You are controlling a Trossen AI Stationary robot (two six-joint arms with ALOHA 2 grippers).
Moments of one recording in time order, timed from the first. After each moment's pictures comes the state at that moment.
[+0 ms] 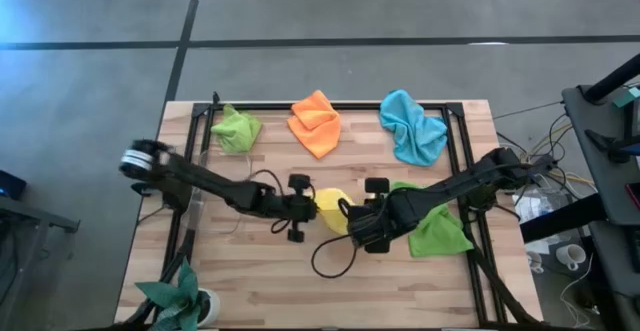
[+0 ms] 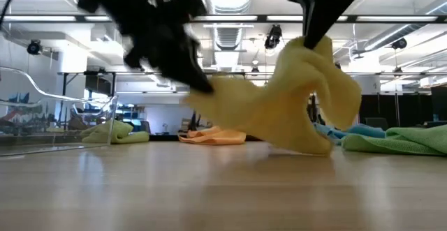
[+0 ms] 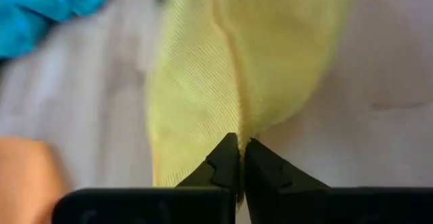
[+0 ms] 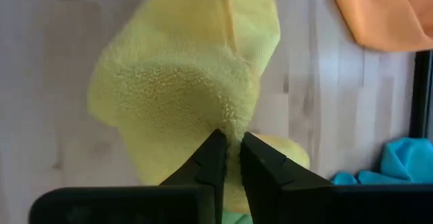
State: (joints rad) left arm -0.23 1.57 0.93 -0.08 -0.32 0.12; right arm 0.40 1.79 1.57 -1.22 0.38 0.34
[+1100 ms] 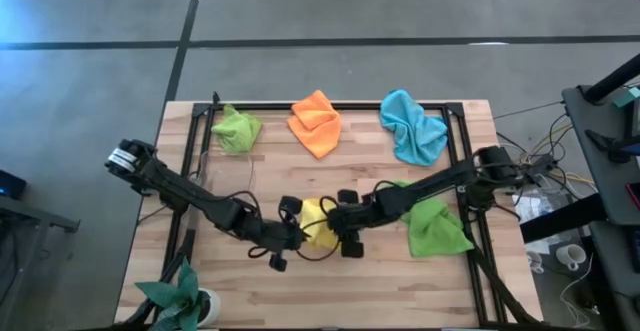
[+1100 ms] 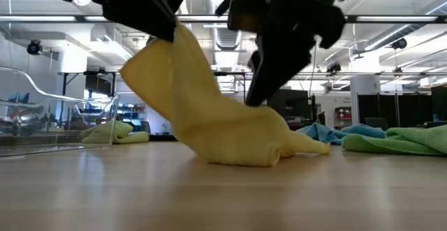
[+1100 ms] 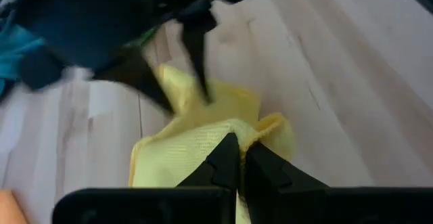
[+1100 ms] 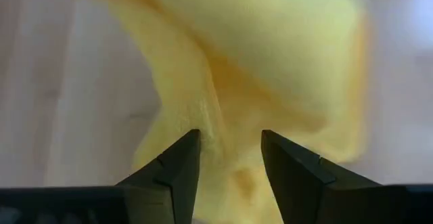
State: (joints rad) left arm -0.44 1.51 0.97 -0.18 -0.34 0.04; right arm 0.27 1.86 1.22 -0.39 0.01 0.19
